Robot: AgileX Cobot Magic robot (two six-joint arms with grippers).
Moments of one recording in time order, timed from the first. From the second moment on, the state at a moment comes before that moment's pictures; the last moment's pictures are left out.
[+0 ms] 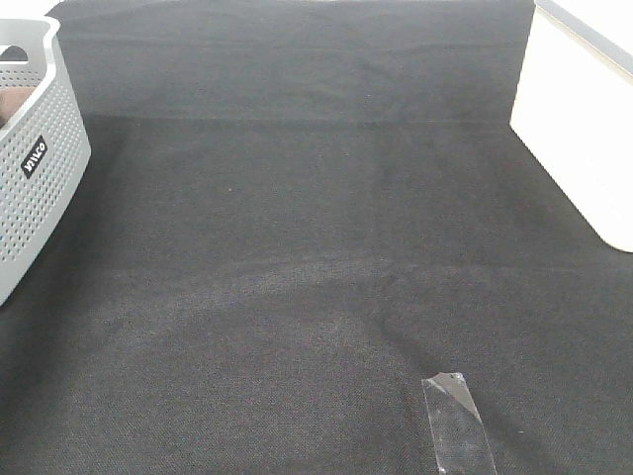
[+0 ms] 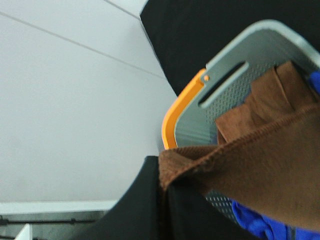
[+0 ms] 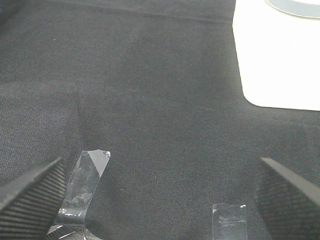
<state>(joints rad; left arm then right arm) 0.07 1.48 -1.62 0.27 0.72 0.74 0.13 -0.01 -0.50 0.05 1.05 -0.07</state>
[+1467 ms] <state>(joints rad) -0.65 1.33 -1.62 0.32 0.50 0.69 0.13 0.74 -0.54 1.10 0.65 -1.27</state>
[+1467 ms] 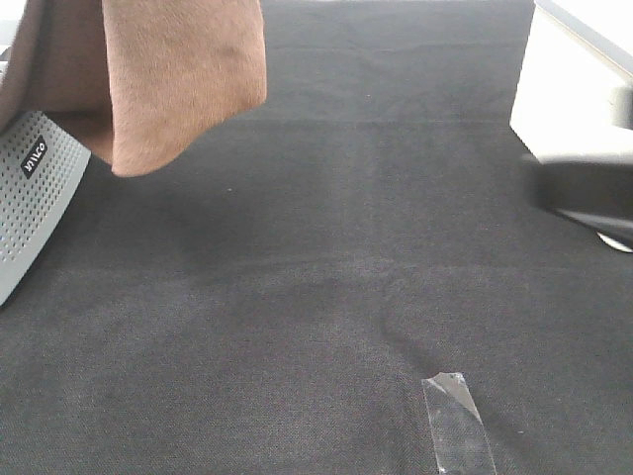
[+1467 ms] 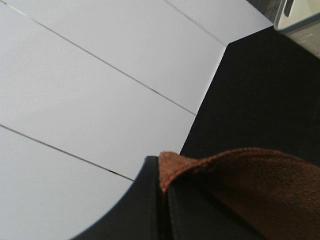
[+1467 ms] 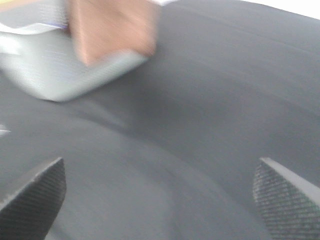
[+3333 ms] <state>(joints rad) -0.75 1.48 -1.62 0.32 0.33 0.69 0.22 1.71 -0.87 1.69 1.01 -2.03</state>
